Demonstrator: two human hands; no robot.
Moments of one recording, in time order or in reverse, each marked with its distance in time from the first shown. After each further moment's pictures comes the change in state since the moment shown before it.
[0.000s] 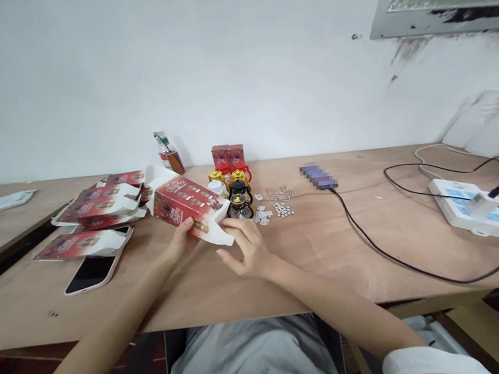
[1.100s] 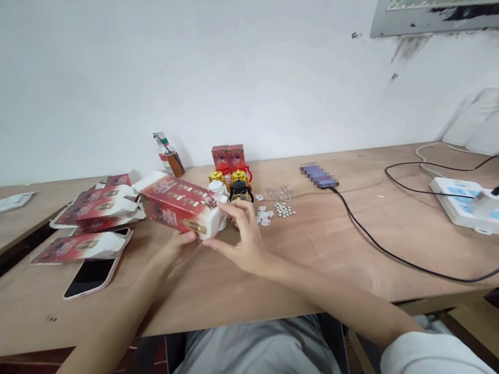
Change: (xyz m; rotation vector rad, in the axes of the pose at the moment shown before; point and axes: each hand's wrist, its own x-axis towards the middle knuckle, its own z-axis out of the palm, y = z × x) left_hand -0.002 0.011 -0.011 0.053 -0.184 -0.046; right_hand 0.022 -0.011 0.008 0.108 0.094 0.269
